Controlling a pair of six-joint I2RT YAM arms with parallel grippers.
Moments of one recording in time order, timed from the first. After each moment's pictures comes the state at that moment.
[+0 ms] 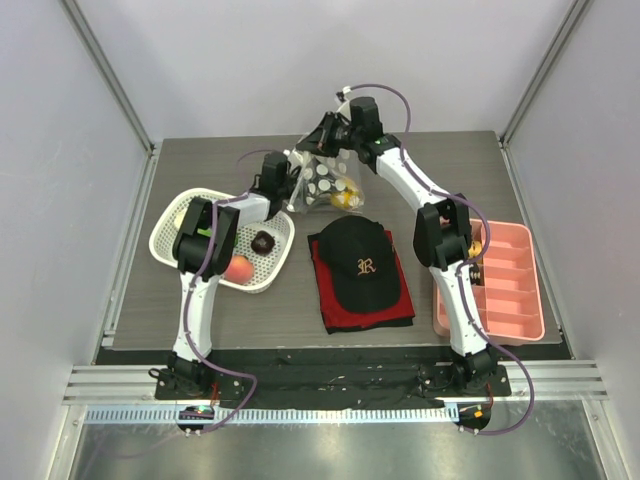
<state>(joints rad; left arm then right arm) -0.37 2.26 1.51 0.36 0.74 -0.93 0.41 2.43 2.27 -0.18 -0.63 0.85</state>
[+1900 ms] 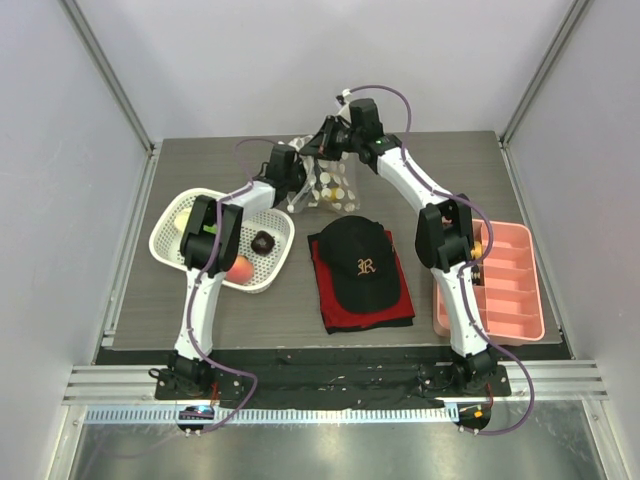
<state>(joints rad) -0.37 2.34 1.72 0.06 0.40 -0.73 0.42 2.39 2.24 -0.25 -0.59 0.77</state>
